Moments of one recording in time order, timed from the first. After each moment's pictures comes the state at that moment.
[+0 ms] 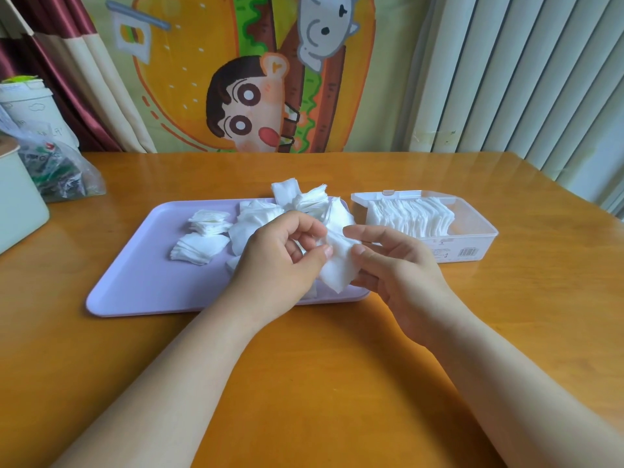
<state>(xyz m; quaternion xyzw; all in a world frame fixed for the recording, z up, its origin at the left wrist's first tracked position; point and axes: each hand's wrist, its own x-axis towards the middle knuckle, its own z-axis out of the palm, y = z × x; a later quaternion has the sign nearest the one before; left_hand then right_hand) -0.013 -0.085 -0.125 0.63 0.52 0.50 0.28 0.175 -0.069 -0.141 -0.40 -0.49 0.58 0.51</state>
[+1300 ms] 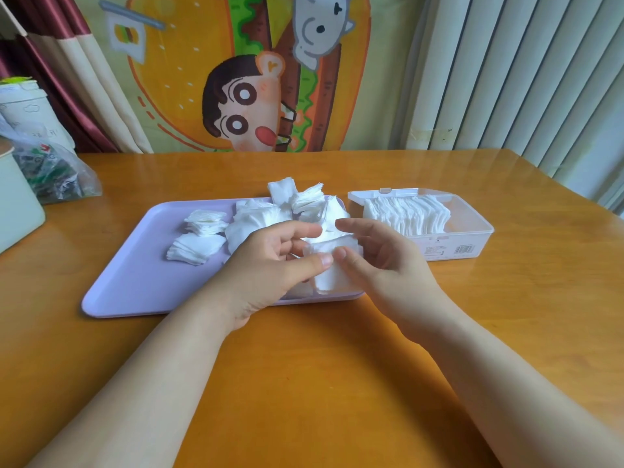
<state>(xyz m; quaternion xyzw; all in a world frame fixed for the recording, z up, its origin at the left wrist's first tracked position) -0.026 -0.085 -0.120 0.58 0.51 0.43 0.47 0.172 -0.068 -0.148 -0.39 -0.62 0.47 0.49</state>
